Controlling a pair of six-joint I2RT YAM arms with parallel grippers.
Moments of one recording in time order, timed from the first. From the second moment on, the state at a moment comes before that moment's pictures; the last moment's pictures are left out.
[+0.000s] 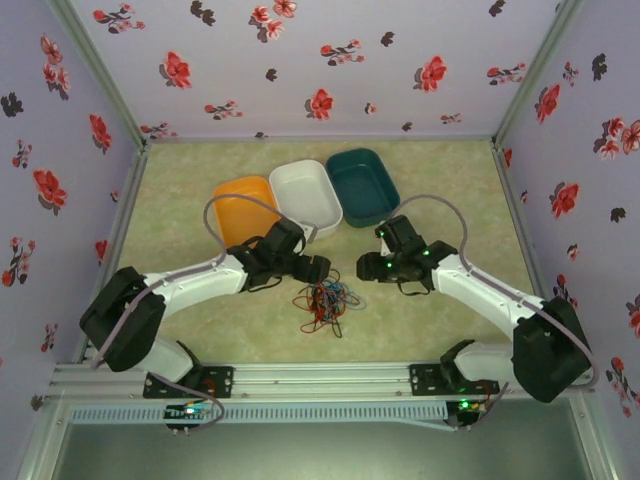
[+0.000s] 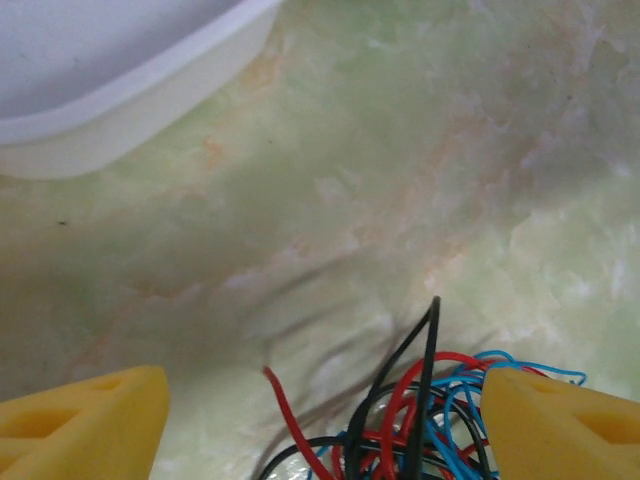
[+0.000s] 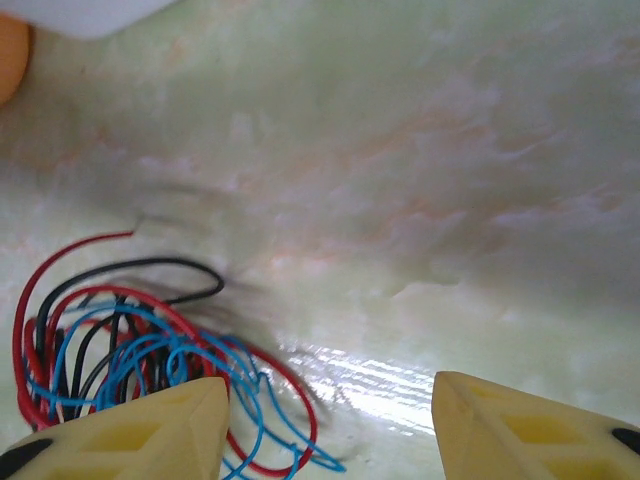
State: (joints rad) left arm -0.83 1.49 0.84 -0.19 0.06 -0.44; right arm 0.61 1.26 0.77 -0.55 -0.16 0.55
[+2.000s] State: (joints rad) left arm -0.76 1.42 0.73 -0.13 -0.10 -0.42; right arm 0.57 1.37 0.88 -0.71 0.03 0.60
